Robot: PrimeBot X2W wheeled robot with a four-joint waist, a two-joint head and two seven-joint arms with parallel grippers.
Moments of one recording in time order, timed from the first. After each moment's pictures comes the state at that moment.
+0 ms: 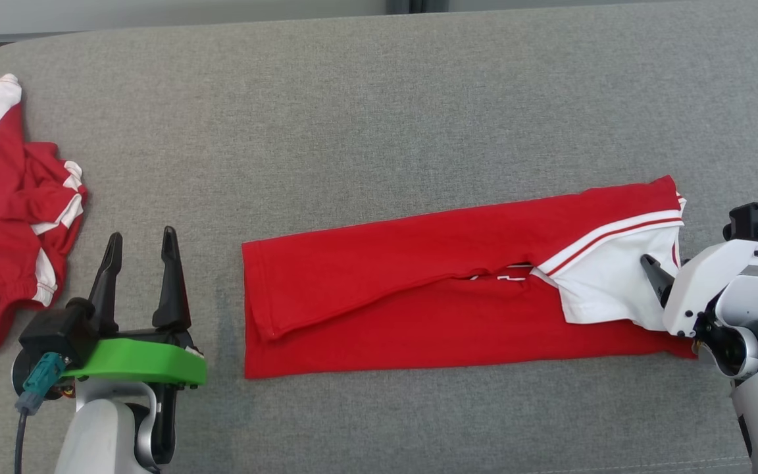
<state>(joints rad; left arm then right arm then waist) -0.22 0.09 -0.01 0.27 -0.32 -0.13 -0.26 -0.40 -0.28 -0.03 0.52 0.41 0.13 0.47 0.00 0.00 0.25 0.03</state>
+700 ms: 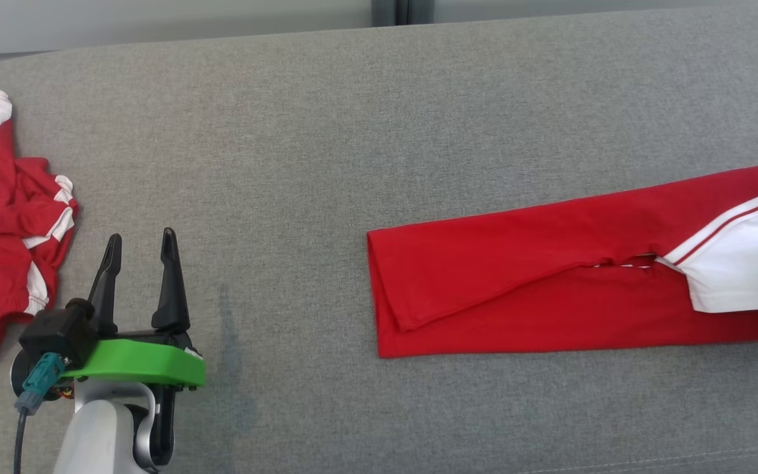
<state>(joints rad) -0.22 0.09 -0.01 0.27 -0.32 -0.13 -0.26 -0.34 -0.42 -0.22 0.43 0.31 0.13 0.36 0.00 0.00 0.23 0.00</state>
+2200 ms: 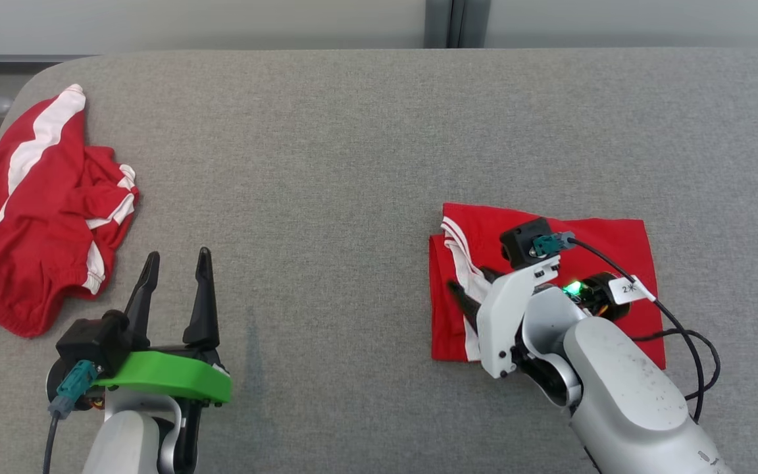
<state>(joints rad) -0.20 0.09 -0.08 0.31 -0.36 -0.13 -0.26 -0.46 -0.08 0.39 0.46 0.31 0.13 0.40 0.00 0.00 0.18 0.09</state>
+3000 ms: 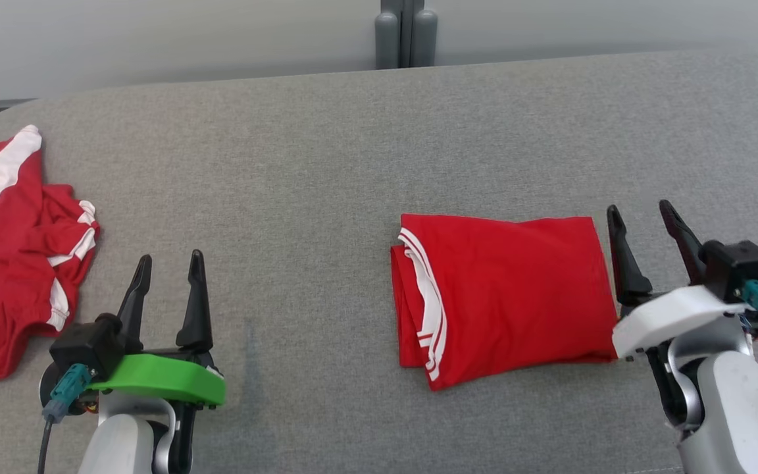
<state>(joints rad) -0.20 0.09 -0.07 0.31 -0.35 -0.13 -0.26 -0.23 -0.12 -0.01 0.18 0.15 0.13 -0.08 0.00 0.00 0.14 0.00</state>
